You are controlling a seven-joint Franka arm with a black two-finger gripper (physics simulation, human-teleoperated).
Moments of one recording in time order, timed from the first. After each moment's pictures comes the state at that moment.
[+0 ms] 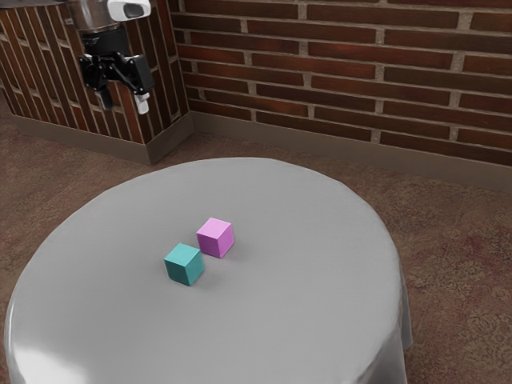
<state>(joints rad) 0.00 0.12 0.12 -1.30 -0.08 1.36 0.11</state>
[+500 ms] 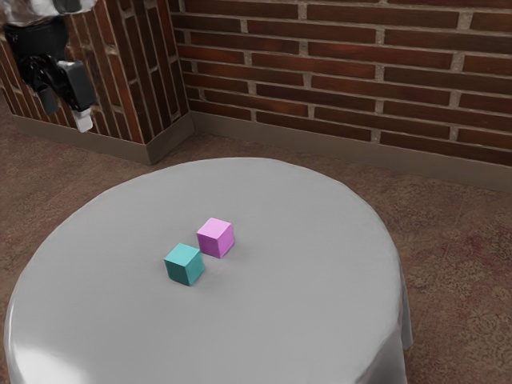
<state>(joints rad) -0.03 -0.47 -0.05 -1.84 0.04 1.33 0.13</state>
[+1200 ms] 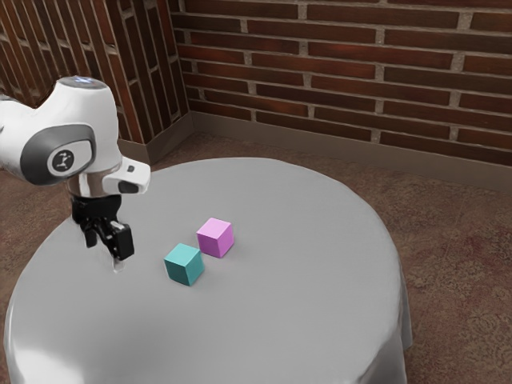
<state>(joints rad) 0.00 -0.41 -0.05 -2.40 0.09 1.84 0.15</state>
